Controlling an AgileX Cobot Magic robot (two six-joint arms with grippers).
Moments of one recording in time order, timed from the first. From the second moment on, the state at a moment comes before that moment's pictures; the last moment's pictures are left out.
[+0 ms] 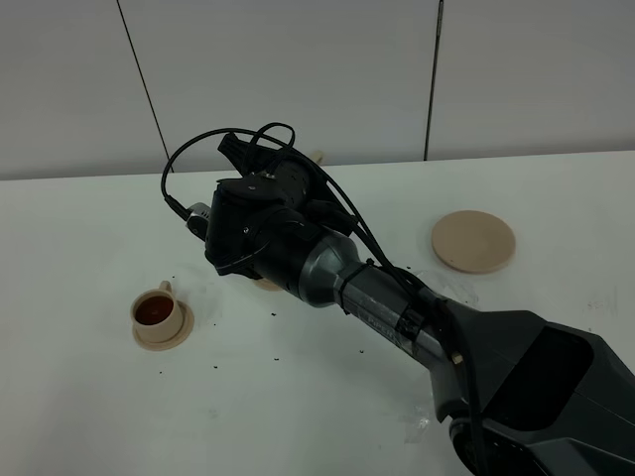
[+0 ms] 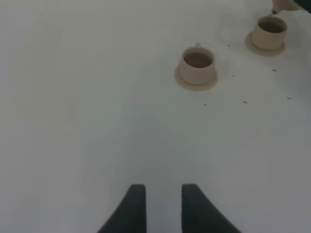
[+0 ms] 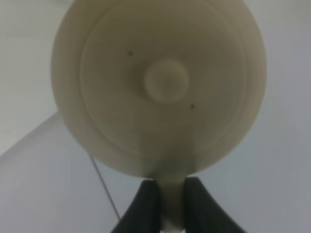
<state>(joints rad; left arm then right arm) 0.00 -0.01 -0.50 0.06 1.04 0.00 0.88 2.60 -2.46 -1.01 1.03 -1.31</state>
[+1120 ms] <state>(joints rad) 0.00 -0.01 -0.50 0.06 1.04 0.00 0.81 2.55 -2.46 -0.76 1.03 -1.30</state>
